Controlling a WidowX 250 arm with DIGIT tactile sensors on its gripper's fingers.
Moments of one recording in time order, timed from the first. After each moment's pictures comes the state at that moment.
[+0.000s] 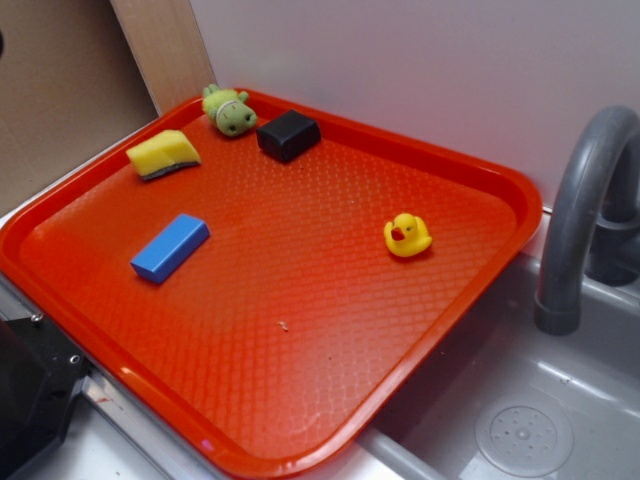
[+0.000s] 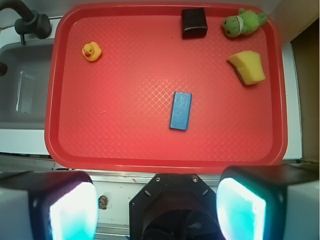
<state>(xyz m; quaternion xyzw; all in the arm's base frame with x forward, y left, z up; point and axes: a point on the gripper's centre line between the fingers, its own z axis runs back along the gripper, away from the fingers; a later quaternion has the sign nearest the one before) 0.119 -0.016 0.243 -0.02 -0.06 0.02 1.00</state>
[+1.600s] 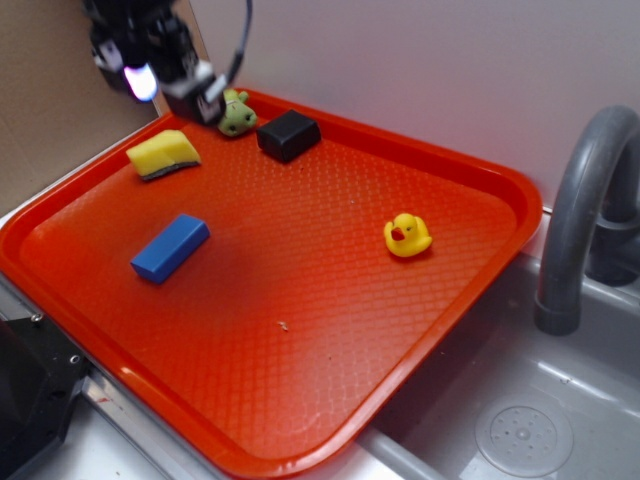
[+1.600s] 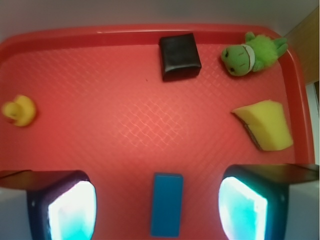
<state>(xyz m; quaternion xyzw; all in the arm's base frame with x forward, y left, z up) 0.226 0.016 0.120 0.04 -0.05 0.06 1.00</state>
